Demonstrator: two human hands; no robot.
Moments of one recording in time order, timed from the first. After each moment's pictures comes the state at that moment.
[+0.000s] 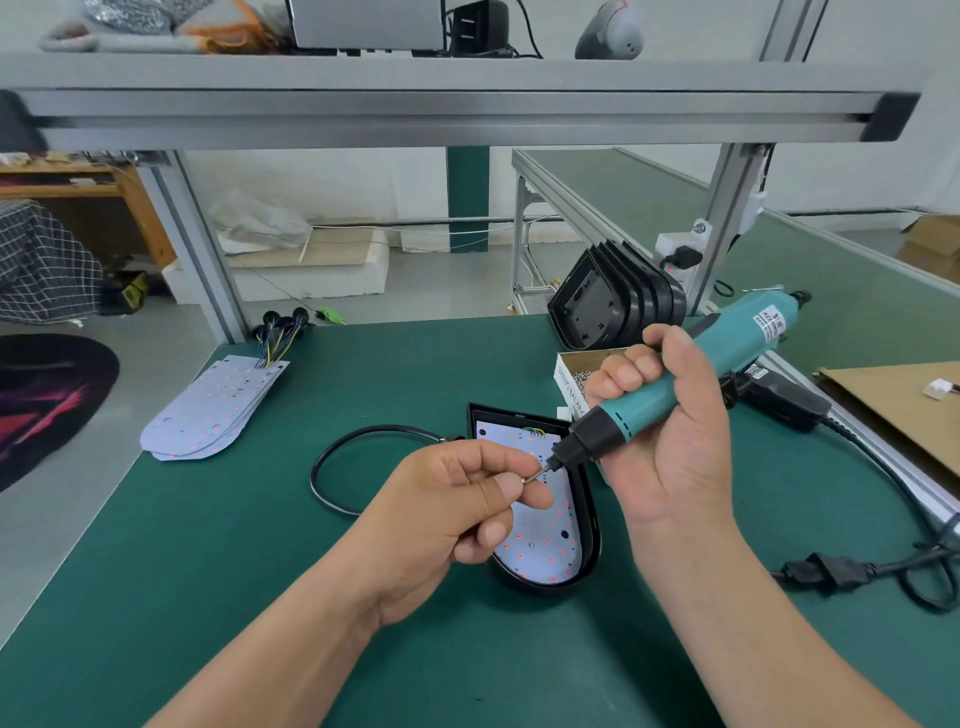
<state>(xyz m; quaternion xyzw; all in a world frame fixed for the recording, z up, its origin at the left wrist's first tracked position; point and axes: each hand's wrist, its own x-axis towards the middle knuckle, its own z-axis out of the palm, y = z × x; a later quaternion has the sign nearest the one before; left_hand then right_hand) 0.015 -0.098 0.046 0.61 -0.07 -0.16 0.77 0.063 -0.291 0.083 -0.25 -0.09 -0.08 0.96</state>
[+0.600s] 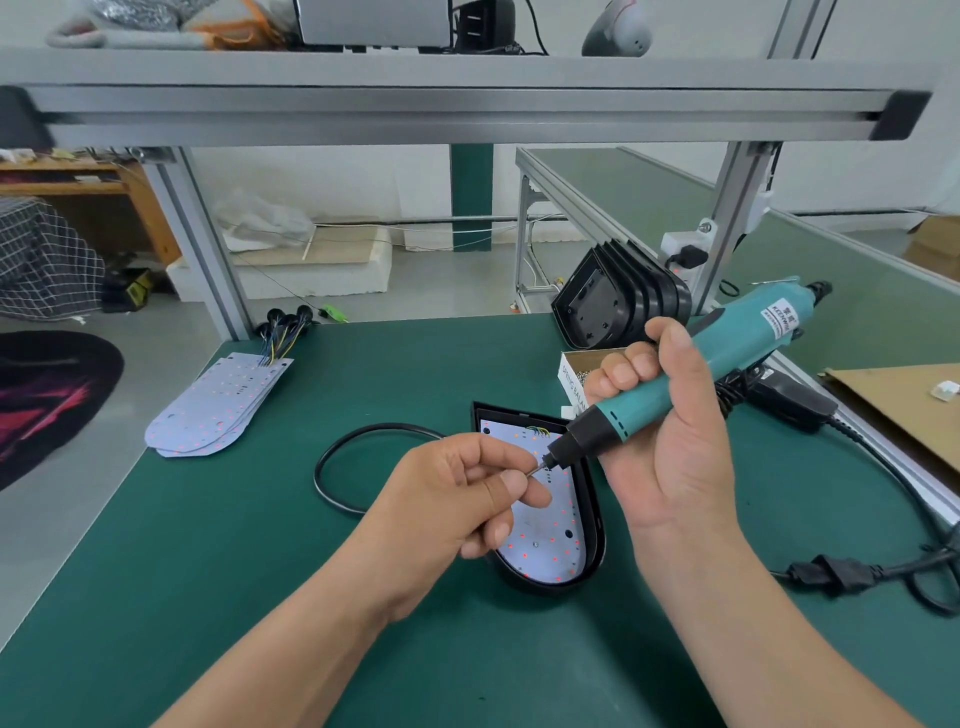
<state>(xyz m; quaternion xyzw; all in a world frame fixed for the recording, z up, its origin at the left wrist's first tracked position) 0.015 -0.099 0.047 0.67 -0.07 -0.11 0.73 0.061 -0.286 0.081 -0.28 -0.11 -0.09 0.95</state>
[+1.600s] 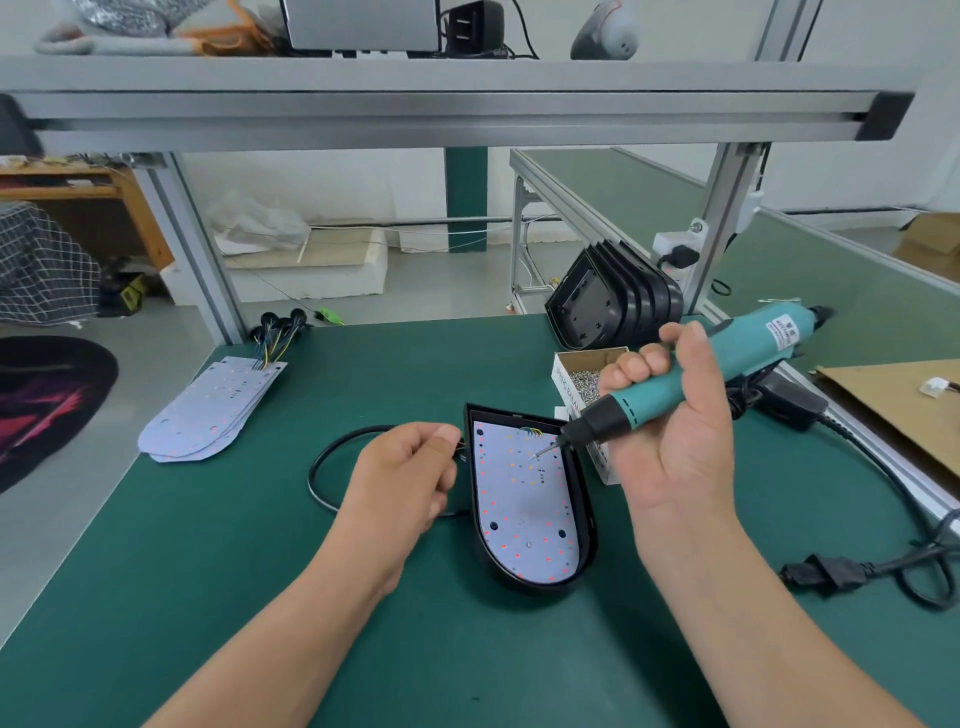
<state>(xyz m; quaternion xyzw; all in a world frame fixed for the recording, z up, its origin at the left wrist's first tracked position) 0.036 -0.089 0.035 0.72 0.09 0.01 0.69 0.079 -0.302 0.072 -0.24 -0.05 -0.14 0.96</state>
